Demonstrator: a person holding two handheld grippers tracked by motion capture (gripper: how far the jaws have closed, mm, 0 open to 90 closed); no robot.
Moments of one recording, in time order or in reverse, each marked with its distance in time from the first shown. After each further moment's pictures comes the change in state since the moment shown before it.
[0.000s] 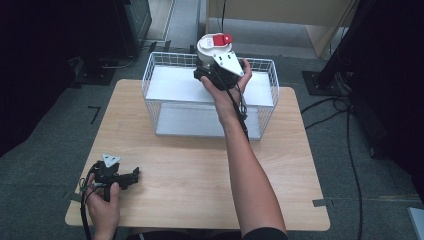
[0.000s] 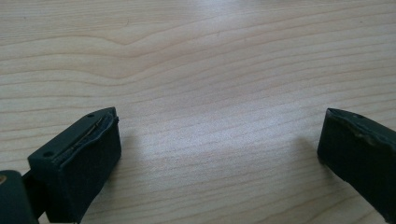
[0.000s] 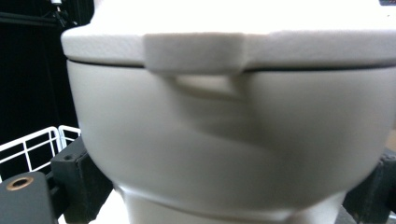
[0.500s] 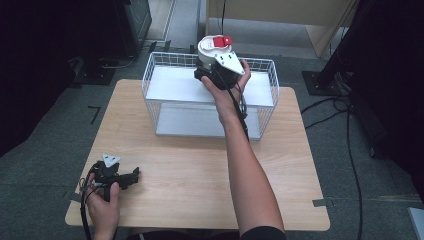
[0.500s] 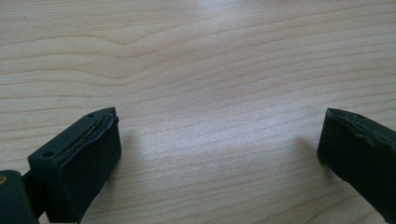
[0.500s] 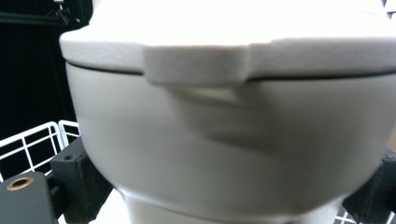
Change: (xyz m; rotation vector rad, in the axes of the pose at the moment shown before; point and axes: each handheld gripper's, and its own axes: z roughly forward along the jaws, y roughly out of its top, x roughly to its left) left arm 0.000 0.000 0.000 0.000 0.000 0.001; right arm -0.005 -0.007 0.006 0.030 0.020 0.048
